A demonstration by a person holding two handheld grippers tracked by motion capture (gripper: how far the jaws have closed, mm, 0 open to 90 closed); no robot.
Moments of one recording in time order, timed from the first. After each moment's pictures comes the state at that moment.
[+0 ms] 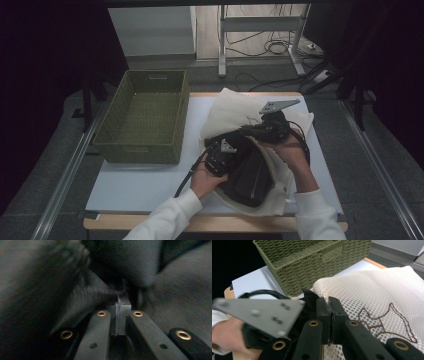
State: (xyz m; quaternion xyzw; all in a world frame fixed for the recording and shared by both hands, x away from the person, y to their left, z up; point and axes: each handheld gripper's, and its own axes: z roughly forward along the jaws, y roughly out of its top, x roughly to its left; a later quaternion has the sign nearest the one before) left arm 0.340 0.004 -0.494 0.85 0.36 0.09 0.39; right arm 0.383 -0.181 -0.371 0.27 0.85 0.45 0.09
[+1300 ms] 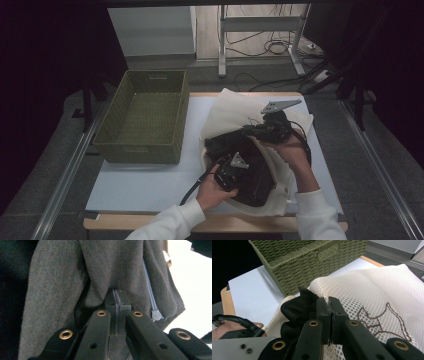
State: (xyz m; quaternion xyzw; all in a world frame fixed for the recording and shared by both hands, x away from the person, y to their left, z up) left arm 0.310 -0.028 -0.495 0.87 0.29 0.04 0.39; right arm 0.383 -0.184 -0.372 0.28 0.85 0.45 0.10
